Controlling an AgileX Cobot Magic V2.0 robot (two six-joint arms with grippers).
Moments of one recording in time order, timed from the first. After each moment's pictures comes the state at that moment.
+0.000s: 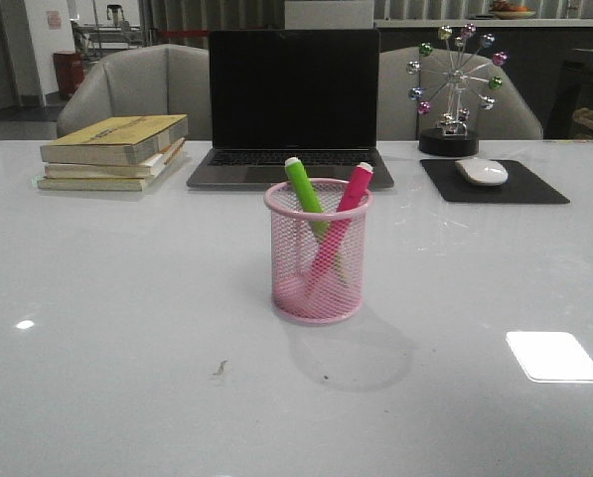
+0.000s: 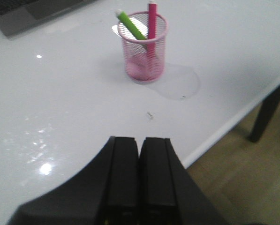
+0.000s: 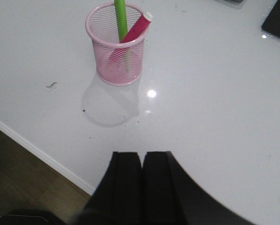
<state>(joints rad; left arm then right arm) -0.71 0.46 -0.52 0.07 0.64 -0.02 0.49 0.68 -0.59 0.01 0.60 0.00</state>
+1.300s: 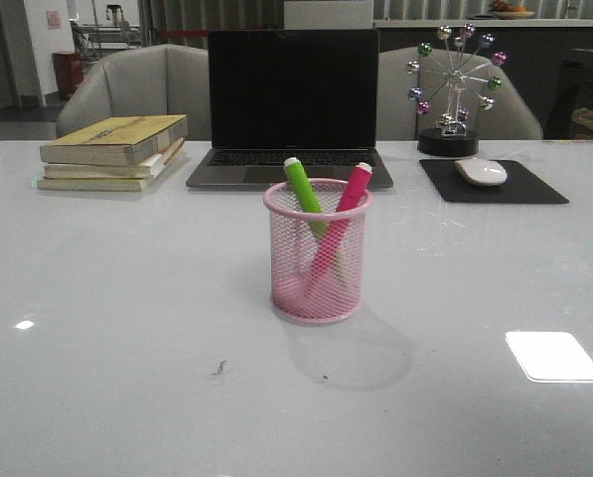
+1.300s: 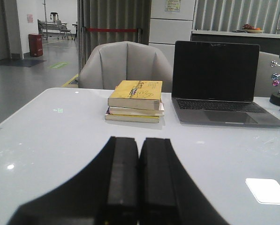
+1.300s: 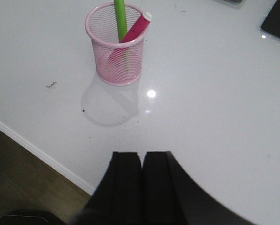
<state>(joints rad) -0.07 0.00 0.00 -0.04 0.04 -0.02 0.49 0.68 -0.59 0.01 0.60 0.00</state>
